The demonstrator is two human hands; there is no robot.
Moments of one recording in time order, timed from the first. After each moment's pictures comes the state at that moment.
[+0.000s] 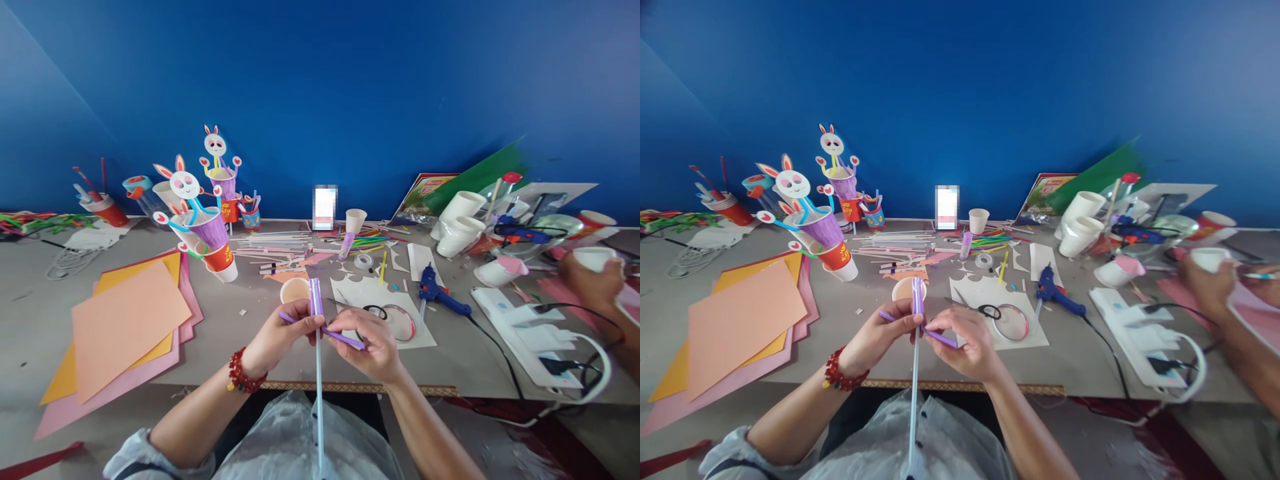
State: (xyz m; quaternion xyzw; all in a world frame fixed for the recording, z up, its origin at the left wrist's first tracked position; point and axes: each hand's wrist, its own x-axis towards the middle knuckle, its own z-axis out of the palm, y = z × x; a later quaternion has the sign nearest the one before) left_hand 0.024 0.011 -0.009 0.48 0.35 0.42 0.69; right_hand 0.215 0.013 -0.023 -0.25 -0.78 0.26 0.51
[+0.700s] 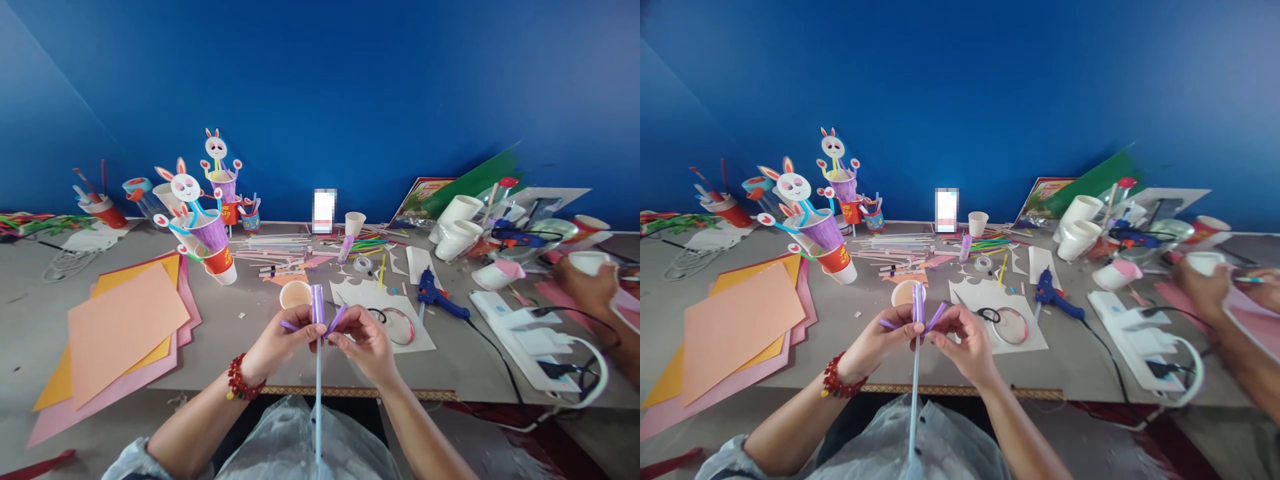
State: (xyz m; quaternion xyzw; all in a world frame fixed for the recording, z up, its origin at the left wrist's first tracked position) left_hand 0.025 0.007 -0.005 0.50 0.34 0.42 0.68; right_hand 0.209 0.005 -0.039 -0.34 -0.63 0.46 0.52
